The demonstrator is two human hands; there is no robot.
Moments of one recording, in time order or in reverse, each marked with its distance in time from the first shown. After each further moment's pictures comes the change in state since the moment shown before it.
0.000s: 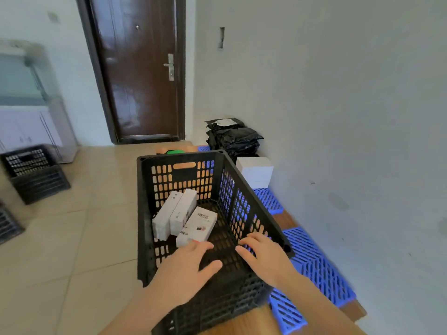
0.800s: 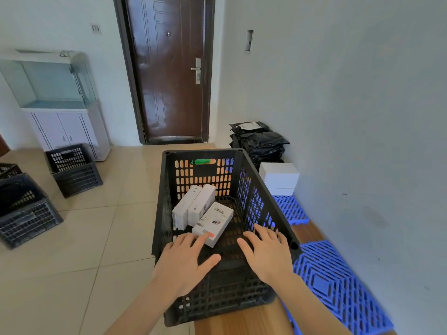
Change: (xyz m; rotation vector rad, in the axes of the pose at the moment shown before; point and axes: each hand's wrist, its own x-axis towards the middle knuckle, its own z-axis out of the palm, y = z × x) left_hand 0.026 -0.059 0.006 0.291 0.137 -0.180; right_hand 0.054 -0.031 0.022 -0.201 0.132 0.044
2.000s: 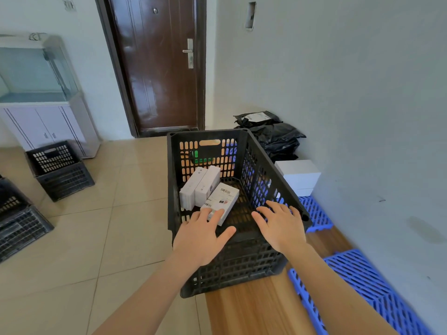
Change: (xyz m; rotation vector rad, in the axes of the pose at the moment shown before) left_hand 0.159 -0.059 0.004 0.034 0.010 0.054; right_hand 0.156 -0.022 0.003 -0.040 0.011 0.071
